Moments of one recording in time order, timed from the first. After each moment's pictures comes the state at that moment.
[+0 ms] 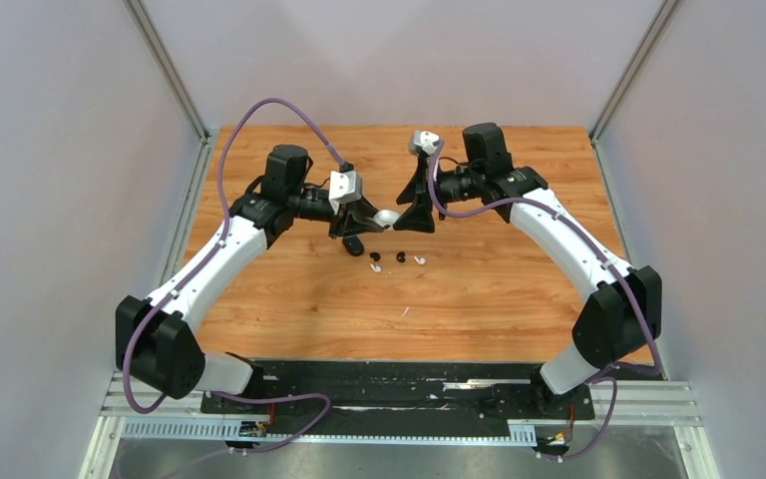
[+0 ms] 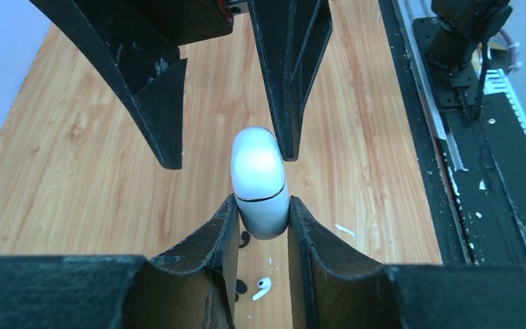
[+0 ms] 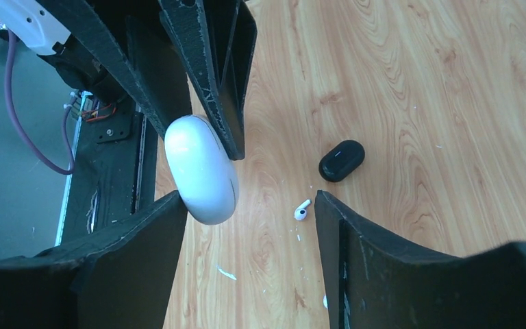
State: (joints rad) left arm -0.42 1.37 1.18 -0.32 1.10 0.57; right arm 0.45 1.57 1.44 -0.45 -1.01 -0.34
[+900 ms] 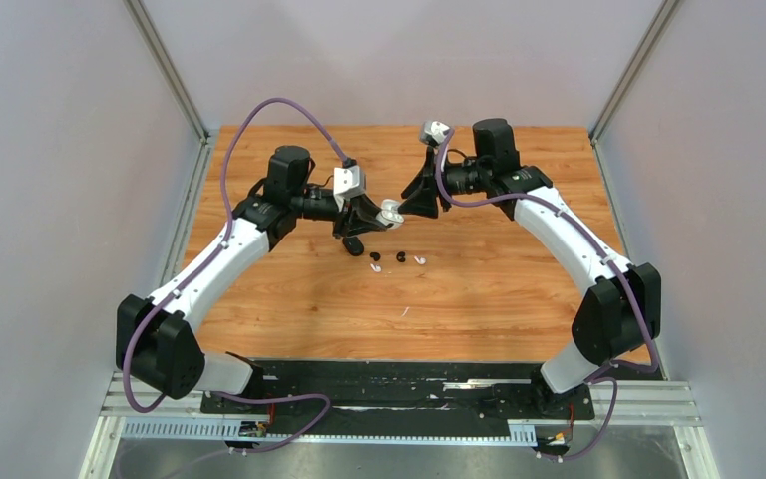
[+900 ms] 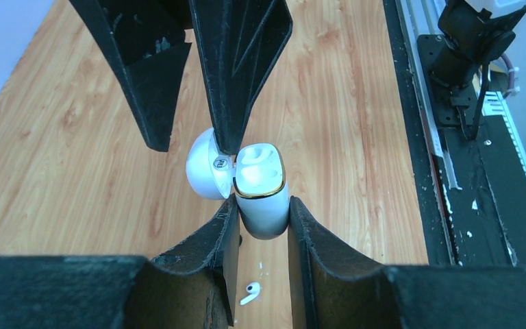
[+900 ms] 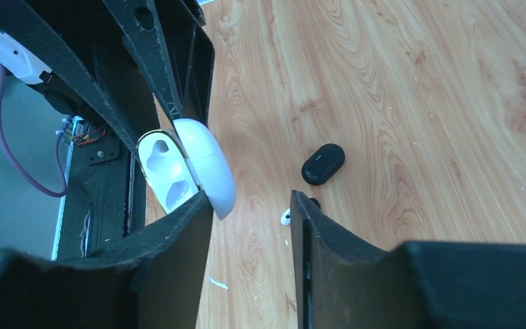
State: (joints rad) left arm -0.44 1.37 1.16 -0.24 1.04 0.46; right arm 0.40 1.59 1.42 -0.33 -1.01 -0.22
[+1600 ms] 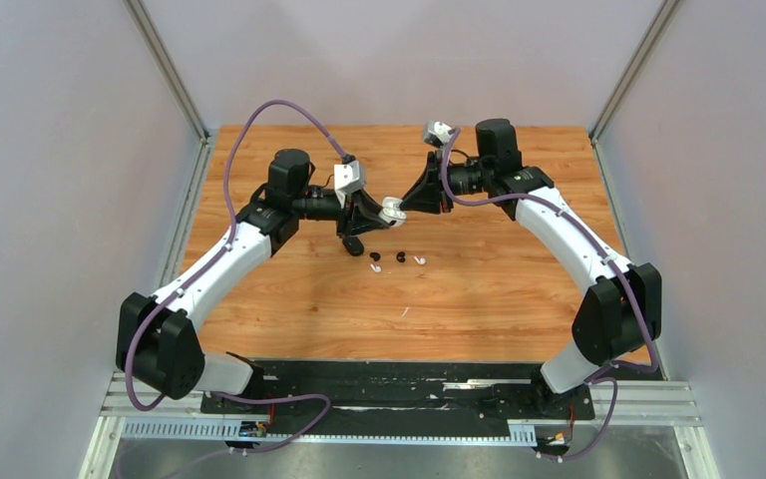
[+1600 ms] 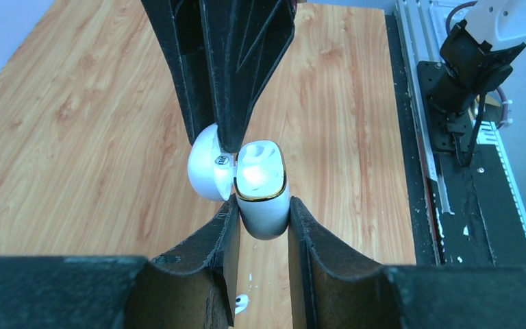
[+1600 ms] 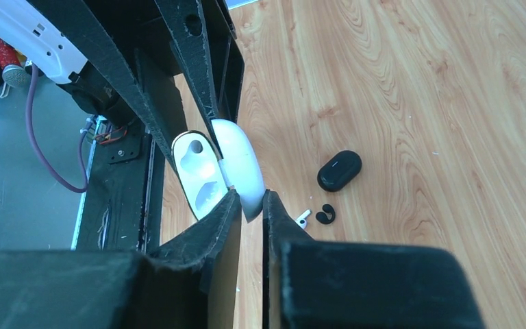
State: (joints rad) left arm -0.44 1.37 1.10 -0.08 1.01 0.30; right arm 0.40 1.58 1.41 -0.32 -1.09 -0.20
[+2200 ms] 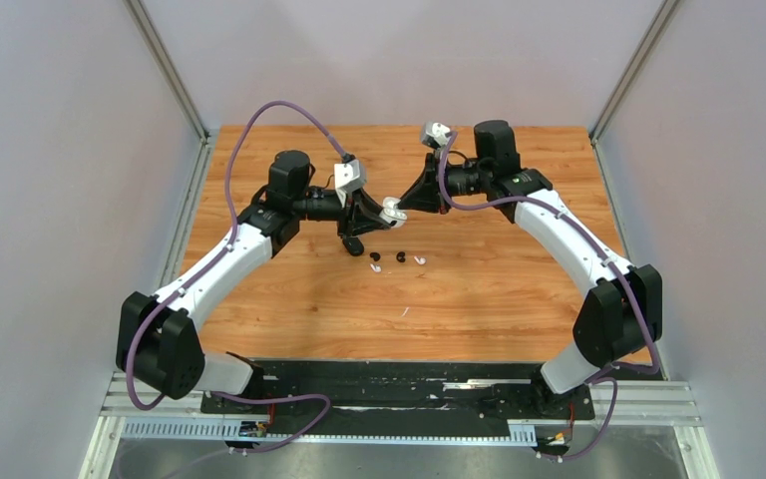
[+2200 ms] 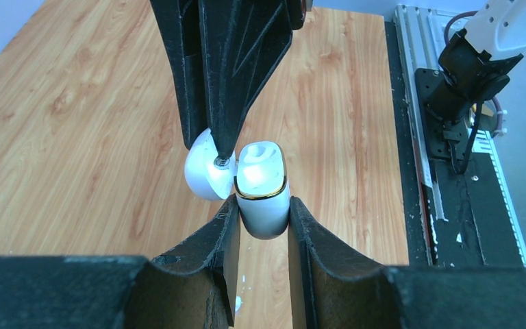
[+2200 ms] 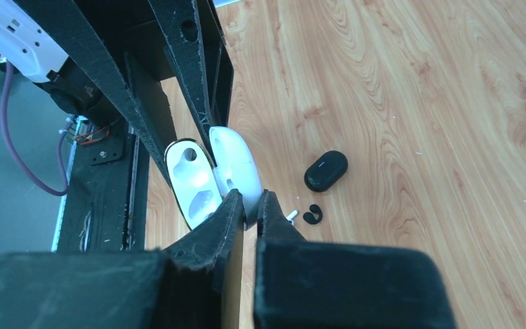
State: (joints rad) left arm -0.44 1.37 1.08 -0.03 1.01 0.24; right arm 0.41 1.57 1.39 -0.29 -1.04 -0.21
